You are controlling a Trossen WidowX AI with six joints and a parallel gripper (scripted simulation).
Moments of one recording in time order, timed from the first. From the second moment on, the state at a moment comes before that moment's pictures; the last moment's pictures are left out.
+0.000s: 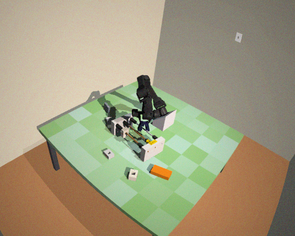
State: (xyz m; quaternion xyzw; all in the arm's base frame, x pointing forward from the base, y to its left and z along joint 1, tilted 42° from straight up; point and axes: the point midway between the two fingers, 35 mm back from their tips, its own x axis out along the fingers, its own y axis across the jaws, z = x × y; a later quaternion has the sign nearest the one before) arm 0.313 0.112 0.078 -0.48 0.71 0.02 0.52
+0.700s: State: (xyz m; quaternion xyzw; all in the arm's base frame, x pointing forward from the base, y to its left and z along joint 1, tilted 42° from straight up) arm 0.347 0.119 0.061 -0.62 0.67 0.24 0.34
